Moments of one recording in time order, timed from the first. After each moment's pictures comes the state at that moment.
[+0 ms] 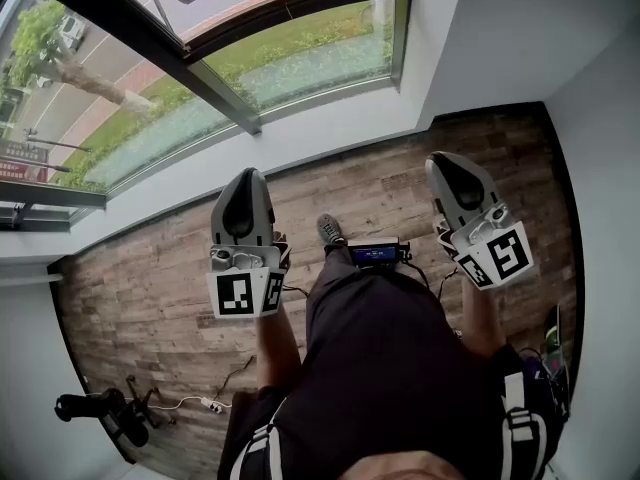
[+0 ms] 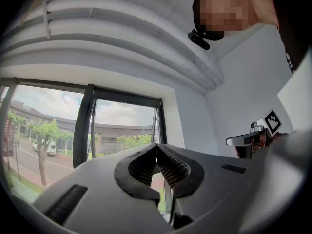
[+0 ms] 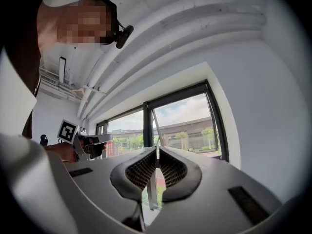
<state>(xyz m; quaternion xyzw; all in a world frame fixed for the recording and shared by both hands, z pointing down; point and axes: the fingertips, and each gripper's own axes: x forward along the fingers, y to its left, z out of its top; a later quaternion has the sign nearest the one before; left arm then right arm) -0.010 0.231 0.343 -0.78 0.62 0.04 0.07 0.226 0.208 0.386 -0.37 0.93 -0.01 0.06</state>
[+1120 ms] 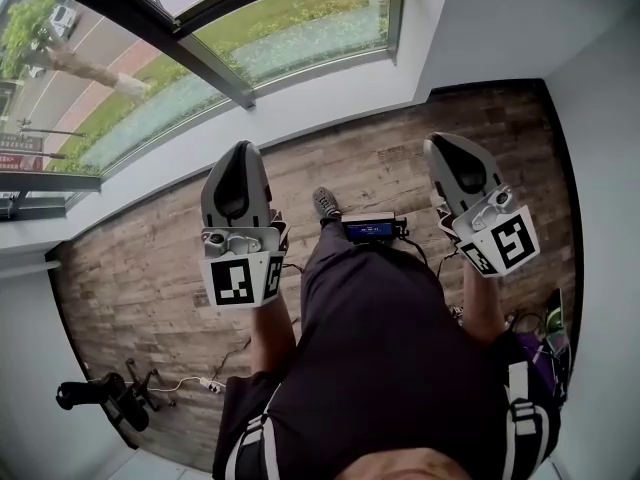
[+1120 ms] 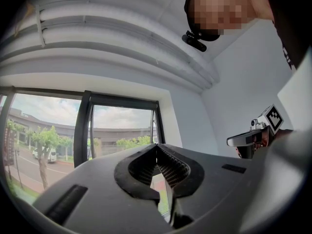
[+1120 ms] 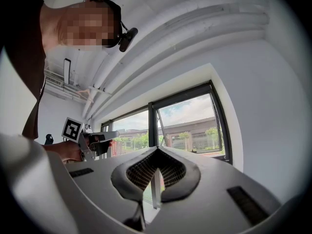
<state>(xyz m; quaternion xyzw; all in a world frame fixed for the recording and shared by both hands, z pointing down) 0.011 0.254 0.335 -0.78 0.62 0.03 0.10 0.228 0.239 0.388 -0.35 0.94 -0.01 0.06</state>
